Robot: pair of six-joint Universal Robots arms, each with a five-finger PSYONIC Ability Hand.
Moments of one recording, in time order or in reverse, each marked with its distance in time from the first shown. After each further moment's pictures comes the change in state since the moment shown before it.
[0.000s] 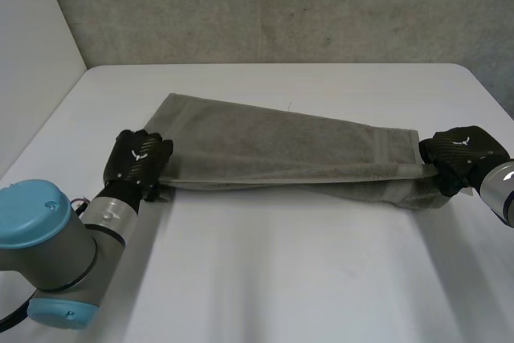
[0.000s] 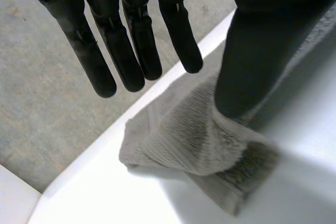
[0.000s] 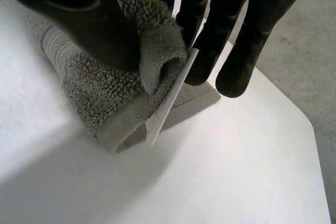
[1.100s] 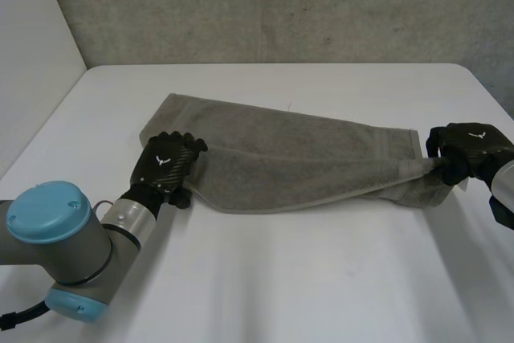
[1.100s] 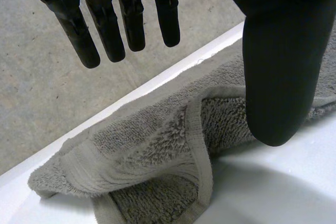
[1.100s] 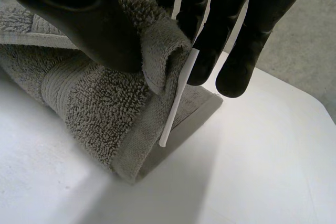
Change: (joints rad) left arm -0.019 -0.110 0.063 0.024 0.140 -0.195; right arm -0.058 0.003 0.001 -0.038 -0.063 0.288; left_hand -0.368 -0.366 -0.366 -0.367 -0.366; right_hand 0.000 0.000 0.000 0.000 0.000
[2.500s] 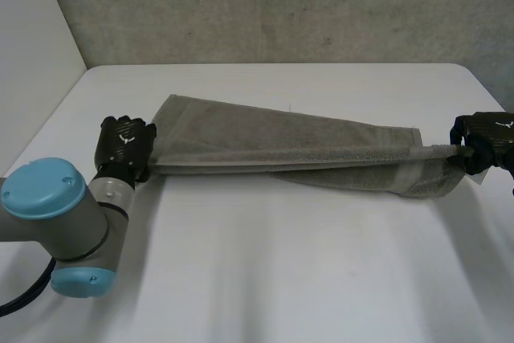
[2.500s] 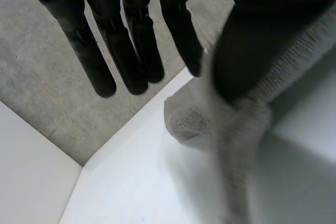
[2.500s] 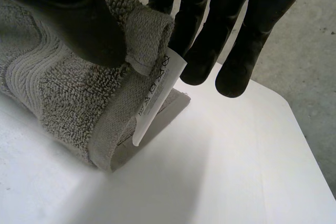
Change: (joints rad) left arm 0.018 0.008 0.093 -0.056 -0.301 0.222; right arm -0.070 -0.012 -0.029 0.002 0.002 -0.005; left_hand 0.591 0.594 0.592 0.595 0.585; right_hand 0.004 0.000 0.000 0.000 0.000
